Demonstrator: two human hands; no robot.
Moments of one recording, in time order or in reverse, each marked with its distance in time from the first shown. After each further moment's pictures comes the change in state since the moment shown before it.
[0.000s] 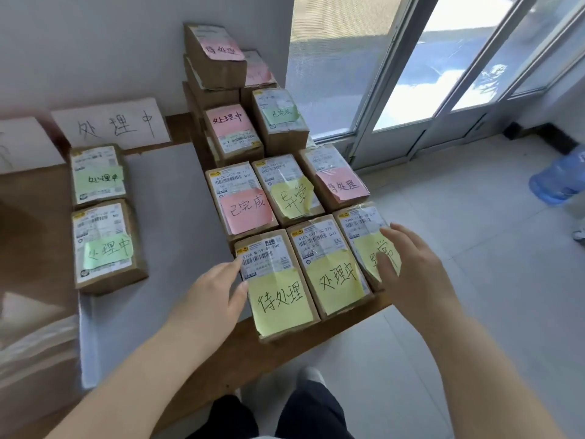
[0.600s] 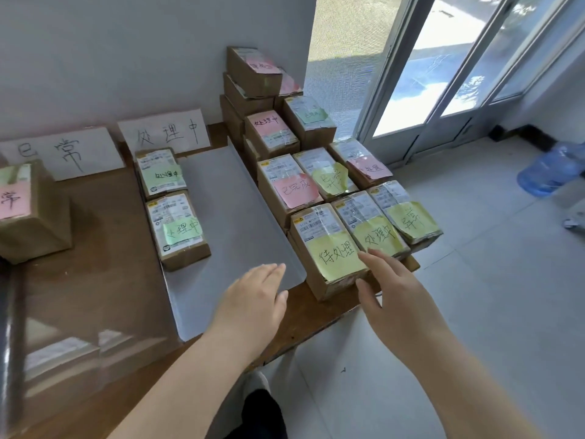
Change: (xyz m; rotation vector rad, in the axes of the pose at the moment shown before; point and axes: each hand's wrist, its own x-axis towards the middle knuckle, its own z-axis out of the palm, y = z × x) left_hand -0.079 -0.055 -0.017 0.179 0.056 0.319; right_hand -0.136 -0.100 0.041 -0.014 -0.011 -0.083
